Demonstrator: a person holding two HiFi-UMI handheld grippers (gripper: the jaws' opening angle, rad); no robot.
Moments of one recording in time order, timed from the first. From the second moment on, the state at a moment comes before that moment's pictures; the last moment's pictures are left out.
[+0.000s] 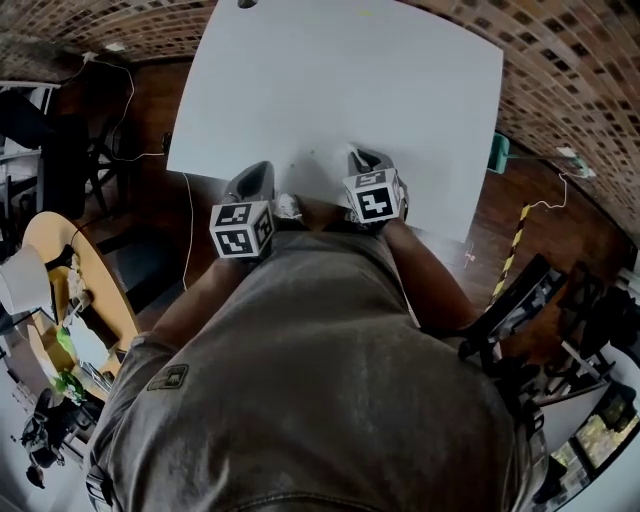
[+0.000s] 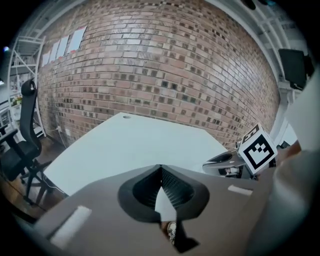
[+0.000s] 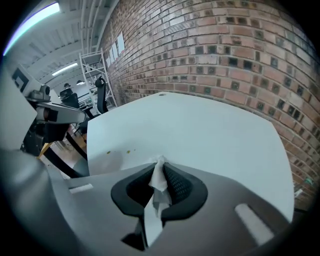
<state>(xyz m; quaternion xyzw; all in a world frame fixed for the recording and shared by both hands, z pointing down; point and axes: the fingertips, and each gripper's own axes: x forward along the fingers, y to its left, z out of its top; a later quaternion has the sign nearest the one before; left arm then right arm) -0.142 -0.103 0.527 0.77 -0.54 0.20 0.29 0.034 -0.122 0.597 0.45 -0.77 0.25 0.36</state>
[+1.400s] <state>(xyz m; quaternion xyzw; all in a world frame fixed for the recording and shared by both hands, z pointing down) -0.226 -0.126 0.547 0.78 -0.51 0.20 0.31 -0.020 -0.141 0.603 0.48 -0.74 0.27 0.39</state>
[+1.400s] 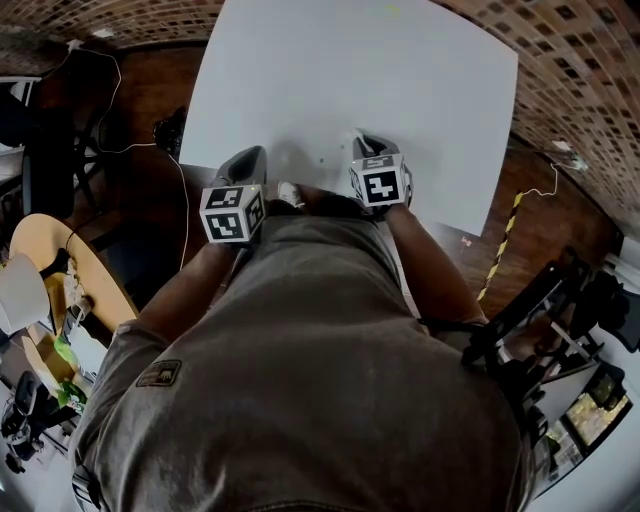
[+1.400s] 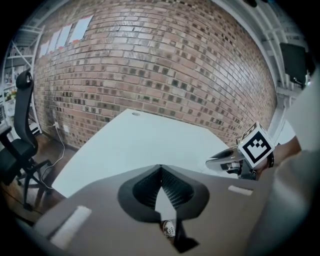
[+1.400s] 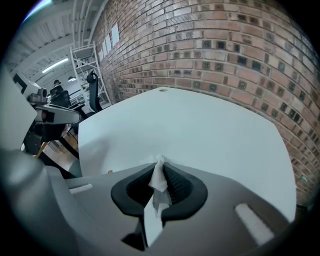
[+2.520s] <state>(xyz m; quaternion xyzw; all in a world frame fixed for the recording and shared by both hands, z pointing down) -0.235 -0.112 0.554 0.77 -0.50 0.22 0.32 -0.065 -0.110 0.606 0.42 -0.76 0.28 0.41</state>
